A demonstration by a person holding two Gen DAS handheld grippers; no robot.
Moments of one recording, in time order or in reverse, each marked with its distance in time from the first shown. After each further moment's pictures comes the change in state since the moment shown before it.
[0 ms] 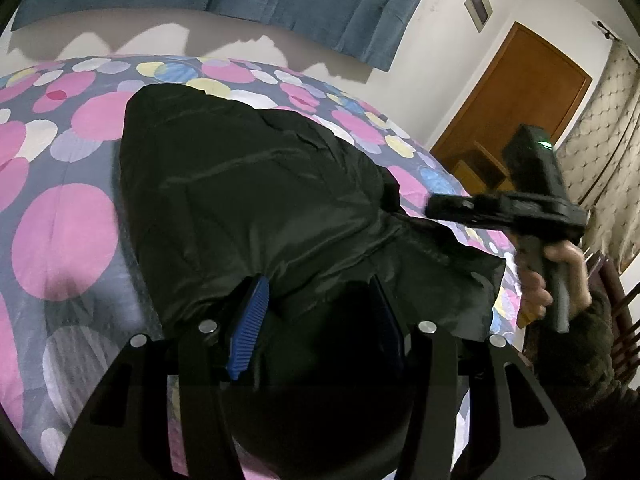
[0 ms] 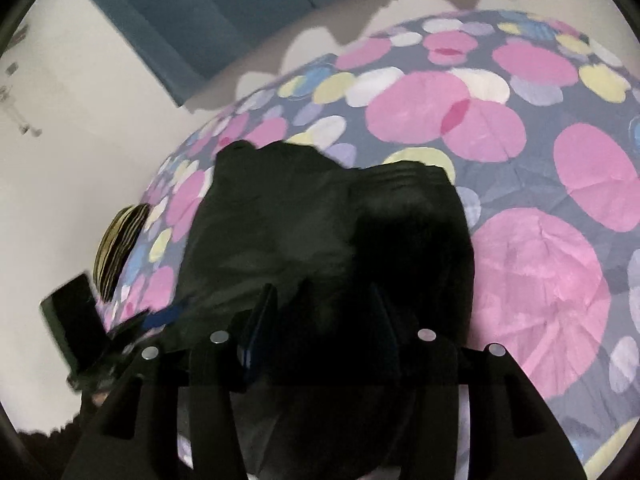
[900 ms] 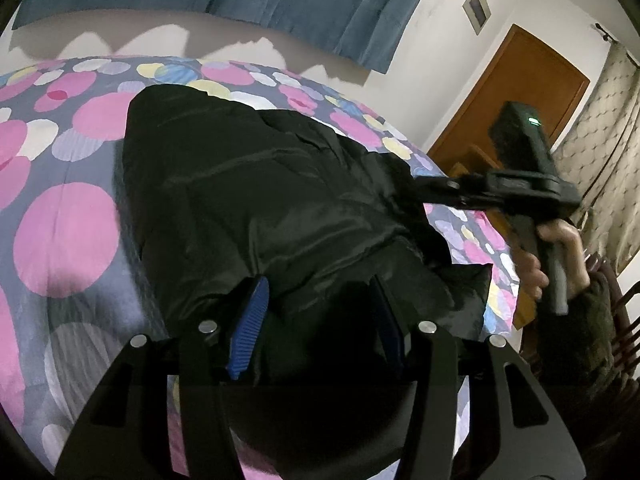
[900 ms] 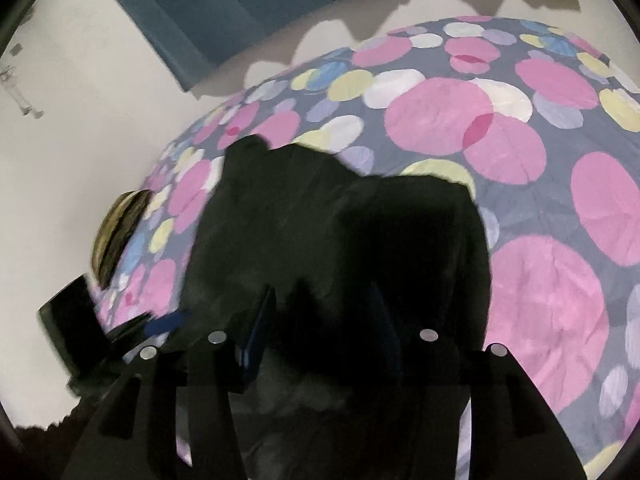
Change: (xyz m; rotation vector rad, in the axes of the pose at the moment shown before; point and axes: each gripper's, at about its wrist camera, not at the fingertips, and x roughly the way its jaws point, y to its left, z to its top) left arm -0.005 -0.001 0.000 -0.007 -0.004 -0.008; right arm 0.013 0.007 0.030 -0.035 0.042 -0.023
